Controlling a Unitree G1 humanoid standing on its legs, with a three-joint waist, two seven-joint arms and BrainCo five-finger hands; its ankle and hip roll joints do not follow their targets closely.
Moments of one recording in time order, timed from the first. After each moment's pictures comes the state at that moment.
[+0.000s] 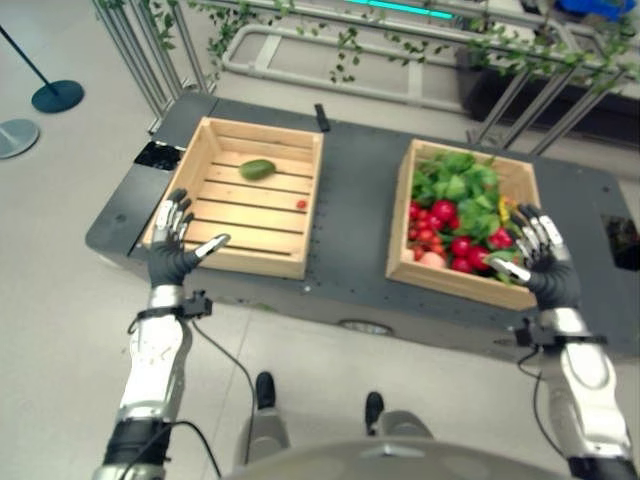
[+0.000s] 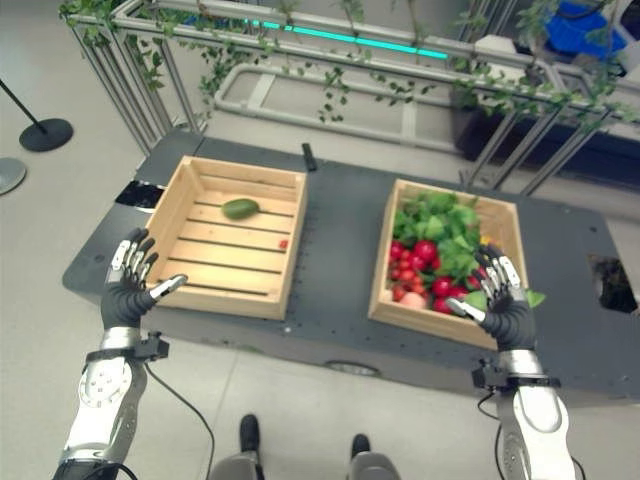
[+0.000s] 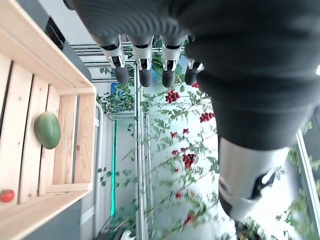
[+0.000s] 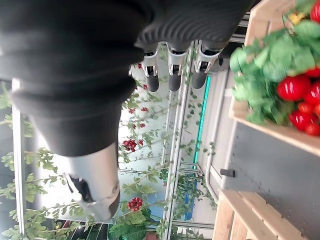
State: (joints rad) left arm 0.04 0.42 0.06 0.05 -0.29 -0.38 0.09; right arm 0.22 -0.36 -0.19 -0.11 0.41 -0.31 0.10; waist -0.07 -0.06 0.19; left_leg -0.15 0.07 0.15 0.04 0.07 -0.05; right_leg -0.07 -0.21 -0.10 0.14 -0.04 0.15
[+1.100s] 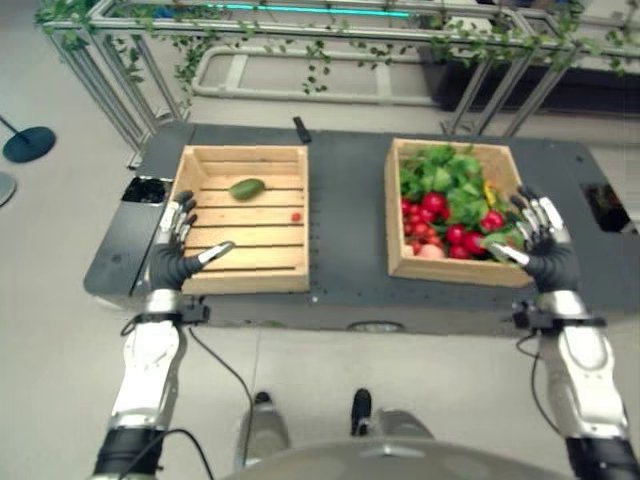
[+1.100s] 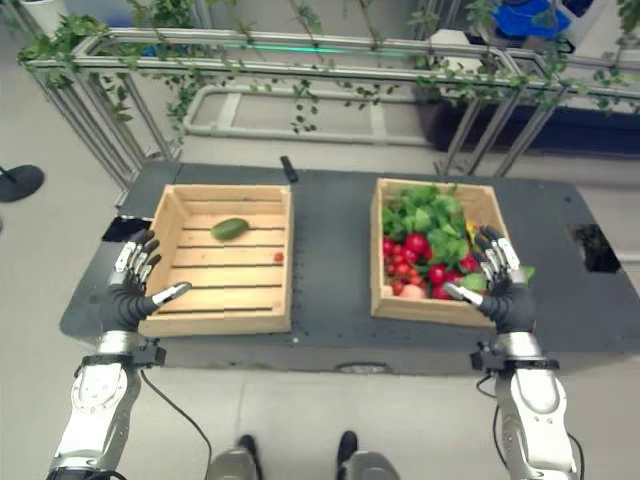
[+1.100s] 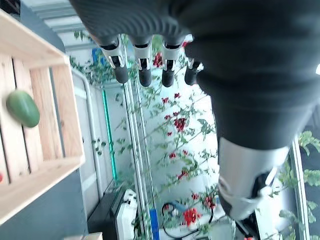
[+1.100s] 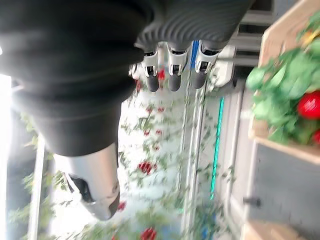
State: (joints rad) left arm 0.09 0.40 0.07 0.02 -0.25 -0.38 0.08; right arm 0.14 -0.42 -0.18 -0.06 0.41 -0.31 0.08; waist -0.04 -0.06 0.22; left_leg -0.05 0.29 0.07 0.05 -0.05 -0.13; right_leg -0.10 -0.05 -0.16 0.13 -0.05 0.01
